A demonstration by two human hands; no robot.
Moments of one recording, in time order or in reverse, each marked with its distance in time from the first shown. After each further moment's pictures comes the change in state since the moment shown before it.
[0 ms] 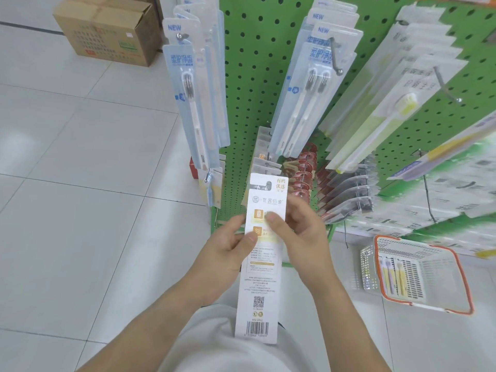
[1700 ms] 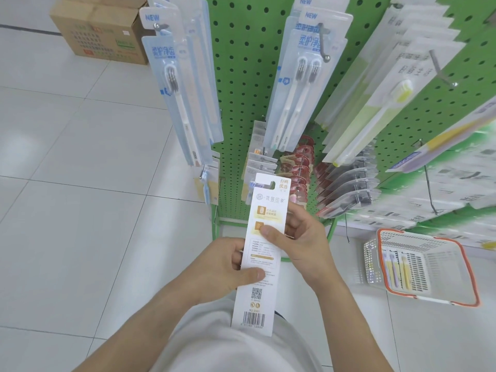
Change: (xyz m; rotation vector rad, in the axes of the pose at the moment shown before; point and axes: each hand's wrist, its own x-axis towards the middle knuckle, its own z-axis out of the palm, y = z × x) left_hand 0.001 -0.014 -0.008 0.258 -0.182 -0.176; right_hand -0.002 0.021 -0.022 0.044 -0.094 0.133
